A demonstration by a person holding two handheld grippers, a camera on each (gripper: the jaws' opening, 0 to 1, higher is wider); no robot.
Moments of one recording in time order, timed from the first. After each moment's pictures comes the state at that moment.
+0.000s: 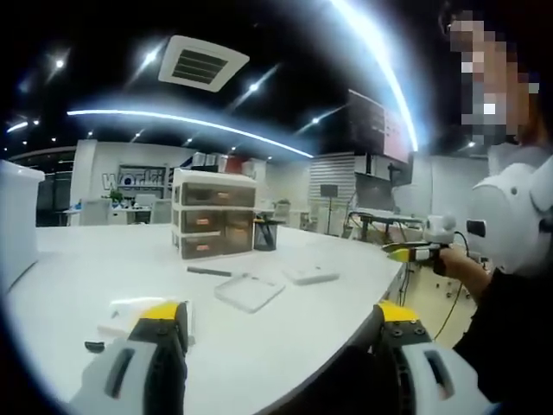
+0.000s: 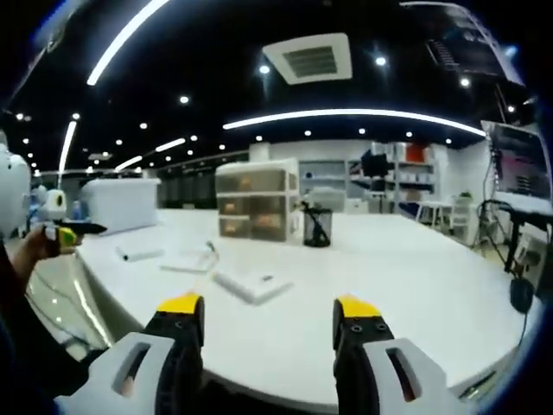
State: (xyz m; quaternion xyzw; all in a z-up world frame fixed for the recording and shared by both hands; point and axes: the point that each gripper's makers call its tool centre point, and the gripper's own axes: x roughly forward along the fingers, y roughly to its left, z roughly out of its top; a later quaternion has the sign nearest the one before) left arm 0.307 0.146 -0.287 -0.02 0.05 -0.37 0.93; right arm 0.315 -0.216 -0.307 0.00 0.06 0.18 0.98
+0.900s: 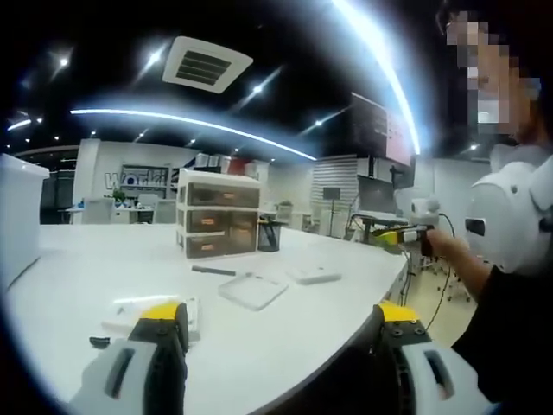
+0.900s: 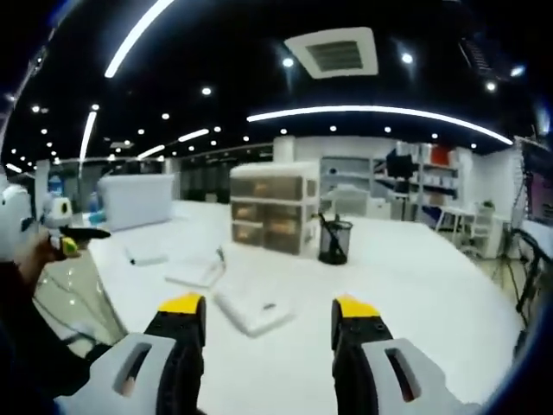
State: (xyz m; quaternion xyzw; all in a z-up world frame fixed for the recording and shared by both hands) left arm 0.305 0.158 -0.288 -0.02 0.05 -0.36 0.93; right arm 0.368 -0.210 -0.262 -0.02 0.08 0.25 0.96
